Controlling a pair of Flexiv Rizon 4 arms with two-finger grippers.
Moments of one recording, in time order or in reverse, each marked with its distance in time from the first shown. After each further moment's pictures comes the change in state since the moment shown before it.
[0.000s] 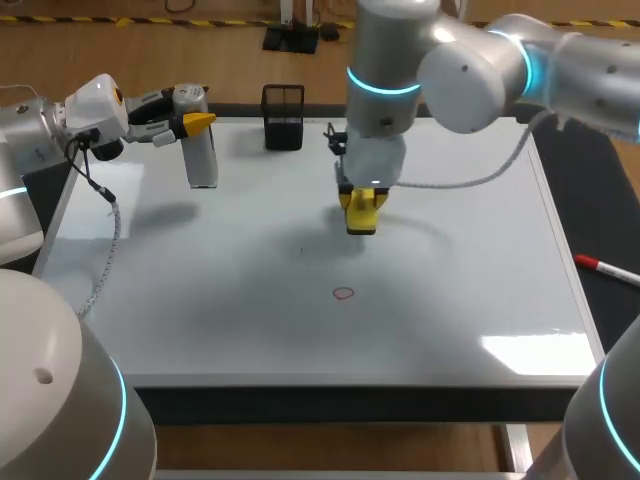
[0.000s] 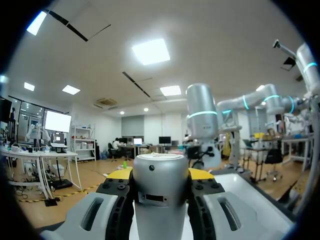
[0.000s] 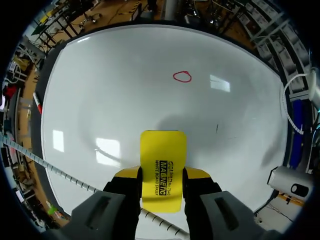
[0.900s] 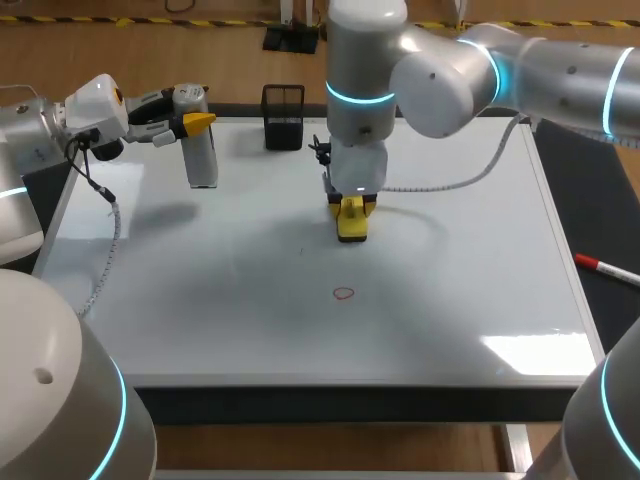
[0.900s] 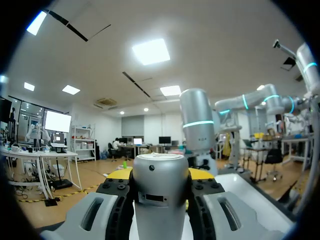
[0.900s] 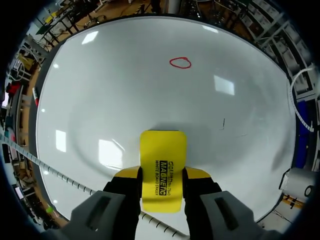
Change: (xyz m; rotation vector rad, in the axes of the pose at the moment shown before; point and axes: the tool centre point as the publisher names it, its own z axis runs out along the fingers) left arm 0.000 0.000 0.000 0.000 0.000 0.000; right arm -0.004 -0.012 0.033 -0.036 0.044 -0.009
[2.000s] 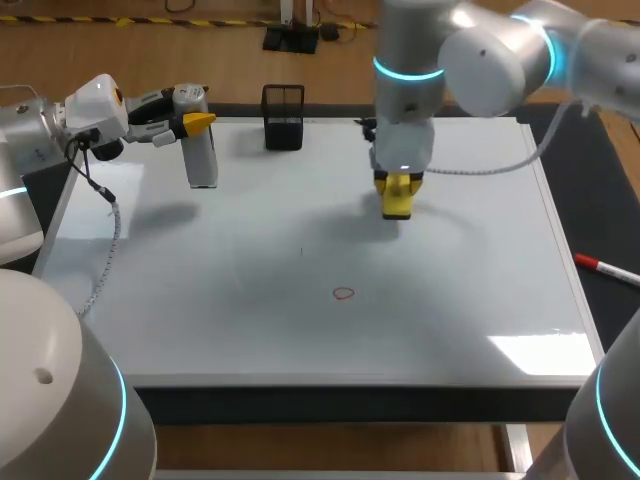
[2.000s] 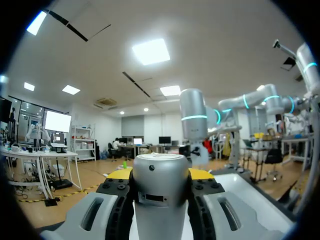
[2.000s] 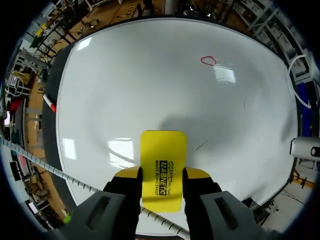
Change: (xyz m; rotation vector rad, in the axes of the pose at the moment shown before) left arm 0.000 0.000 0.000 0.000 0.000 0.000; right arm 0.088 -0.017 -0.041 0.049 0.037 0.132
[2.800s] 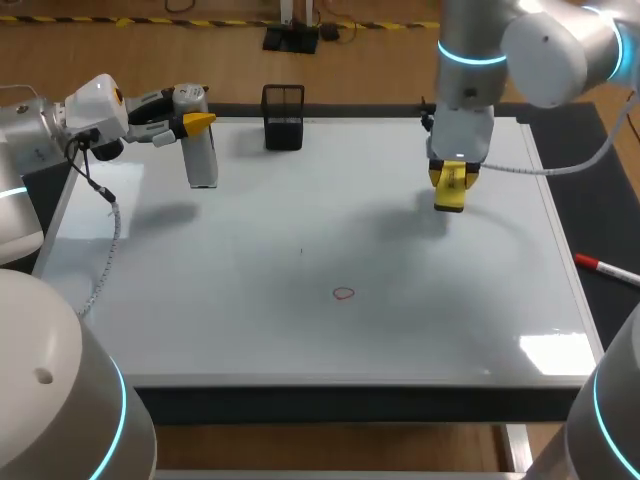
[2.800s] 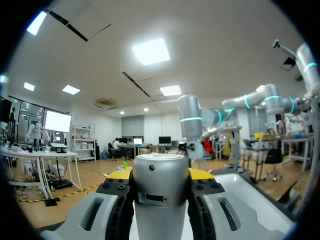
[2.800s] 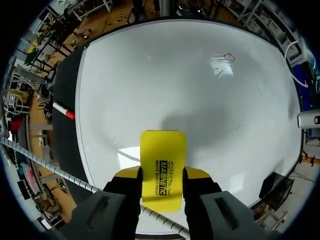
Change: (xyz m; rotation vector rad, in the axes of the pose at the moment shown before) left arm 0.000 0.000 0.000 0.000 0.000 0.000; right arm 0.084 -0.011 -0.004 -0.022 0.016 0.120
